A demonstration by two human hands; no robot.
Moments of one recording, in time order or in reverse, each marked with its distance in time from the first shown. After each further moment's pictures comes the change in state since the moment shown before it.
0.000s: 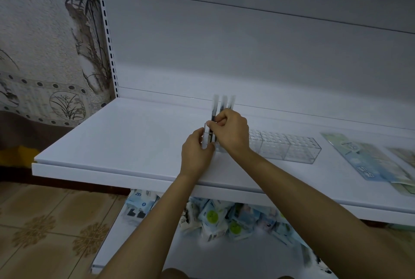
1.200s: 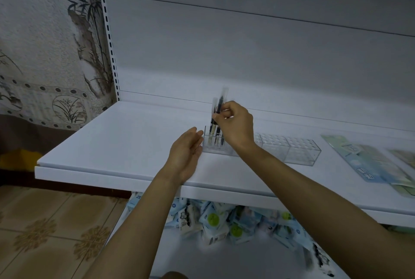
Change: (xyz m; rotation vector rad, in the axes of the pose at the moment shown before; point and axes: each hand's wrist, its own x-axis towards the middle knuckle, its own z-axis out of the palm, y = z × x) left_hand 0.013 -0.004 -0.027 -0.973 -0.145 -0.504; right_hand 0.009 -0.009 -0.015 0.197 0.029 -0.048
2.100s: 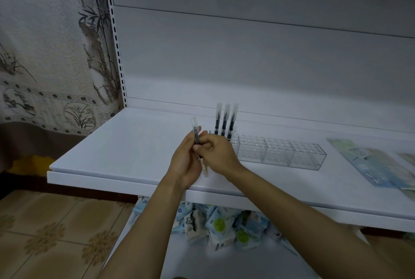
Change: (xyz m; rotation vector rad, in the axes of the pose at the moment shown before) left_hand -0.005 0.002 -0.003 -0.238 -0.102 0.009; right_hand -0.047 -0.001 0.028 0.083 -0.368 0.058
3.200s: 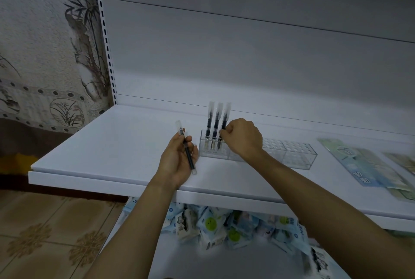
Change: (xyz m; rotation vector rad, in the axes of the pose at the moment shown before) left_hand 0.005 -0.001 -0.003 -0.193 0.088 -0.023; right_hand 0.035 0.023 -0.065 -0.649 0.230 0.058
